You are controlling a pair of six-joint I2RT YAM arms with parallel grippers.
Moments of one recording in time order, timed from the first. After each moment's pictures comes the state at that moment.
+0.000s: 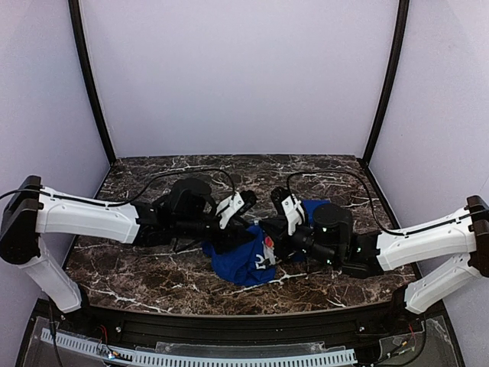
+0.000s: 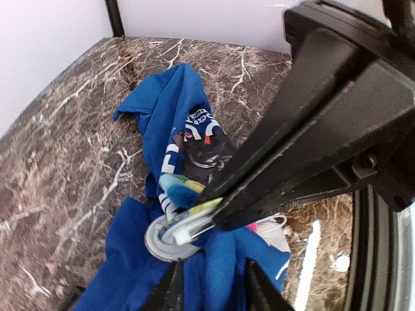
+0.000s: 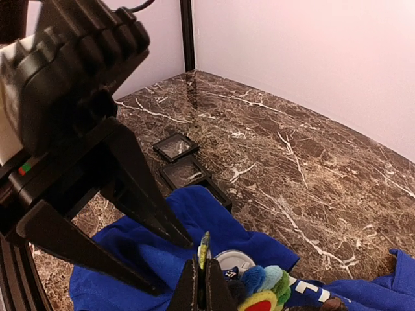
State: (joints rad) left arm -1.01 1.61 0.99 0.13 0.18 0.14; right arm 1.12 1.33 0.62 0.46 0.28 0.09
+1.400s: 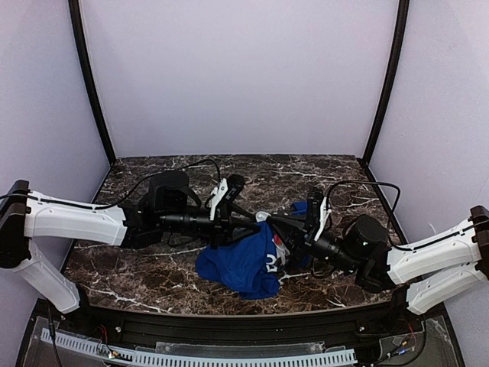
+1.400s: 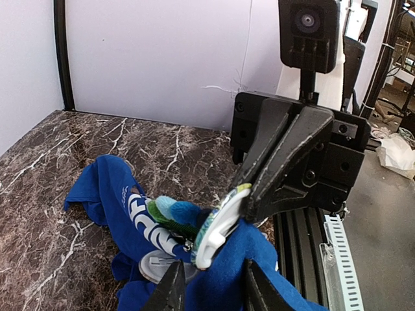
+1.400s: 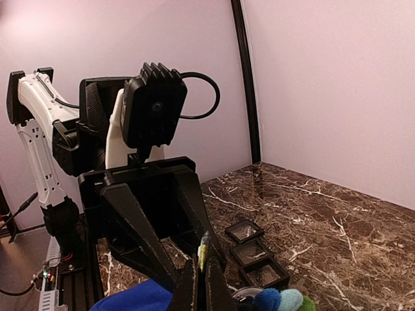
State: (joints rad) left arm -0.98 1.51 0.89 0.41 0.46 0.00; right arm 1.12 1.22 0.37 1.05 0.04 0.12
